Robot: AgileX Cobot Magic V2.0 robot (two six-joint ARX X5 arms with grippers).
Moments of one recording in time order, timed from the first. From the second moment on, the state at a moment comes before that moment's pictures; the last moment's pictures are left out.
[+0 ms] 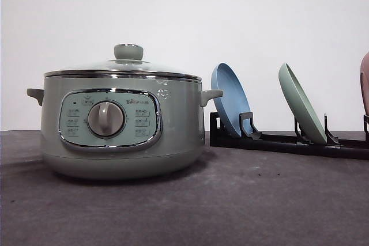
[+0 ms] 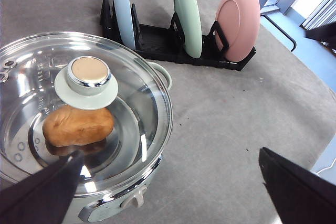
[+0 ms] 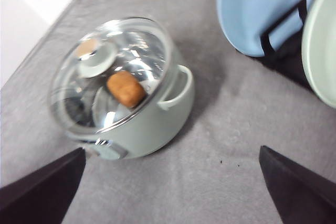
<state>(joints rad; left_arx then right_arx) -0.28 0.92 1.15 -0.75 0.53 -0.07 0.17 1.01 1.16 -0.76 -0.47 0.23</state>
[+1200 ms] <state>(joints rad) -0.28 0.92 1.15 -0.79 0.53 -0.06 0.08 1.82 1.64 -0.52 -0.31 0.27</state>
